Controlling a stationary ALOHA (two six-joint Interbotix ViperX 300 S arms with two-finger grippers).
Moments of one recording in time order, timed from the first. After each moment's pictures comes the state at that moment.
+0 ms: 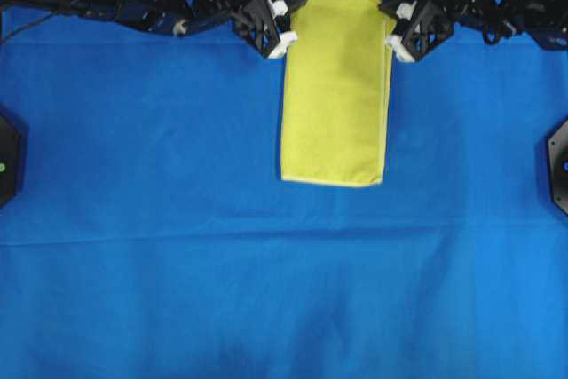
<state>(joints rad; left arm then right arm) 0.48 0.46 0.42 -0.03 -0.39 0.05 -0.68 0.08 0.86 -0.12 -0.21 0.03</state>
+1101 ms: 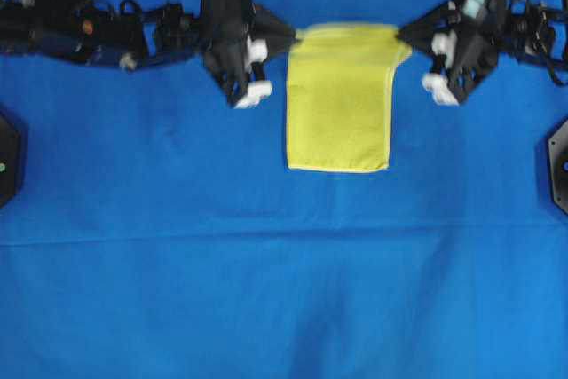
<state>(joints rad) 0.27 0.09 0.63 -0.03 -0.25 0.11 -0.42 -0.40 1.00 -0.11 0.06 0.14</state>
